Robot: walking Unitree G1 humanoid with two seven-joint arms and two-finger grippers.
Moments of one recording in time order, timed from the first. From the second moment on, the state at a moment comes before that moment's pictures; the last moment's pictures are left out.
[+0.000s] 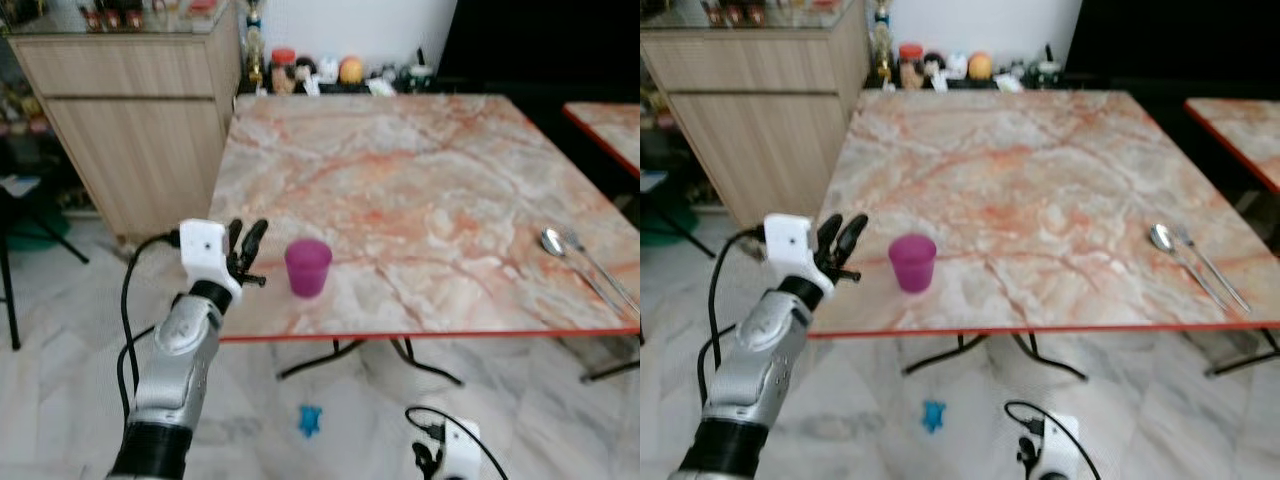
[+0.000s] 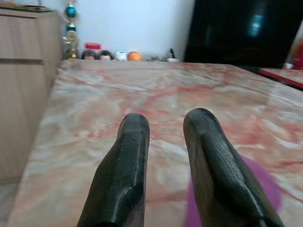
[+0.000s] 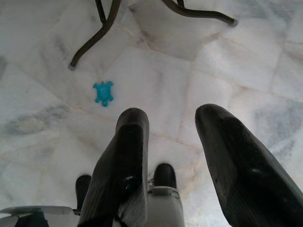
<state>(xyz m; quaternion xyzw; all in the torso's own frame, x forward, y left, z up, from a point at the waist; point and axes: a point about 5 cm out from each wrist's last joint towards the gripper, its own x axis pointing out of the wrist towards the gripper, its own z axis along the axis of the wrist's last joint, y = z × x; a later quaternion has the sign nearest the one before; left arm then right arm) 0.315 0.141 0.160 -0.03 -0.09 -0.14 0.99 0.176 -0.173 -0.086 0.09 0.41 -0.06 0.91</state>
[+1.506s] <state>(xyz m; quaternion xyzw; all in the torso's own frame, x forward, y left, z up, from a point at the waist) 0.339 0.163 0.168 -0.11 0.04 -0.04 0.99 0.175 -0.172 -0.086 0.07 0.42 -0.05 0.91</state>
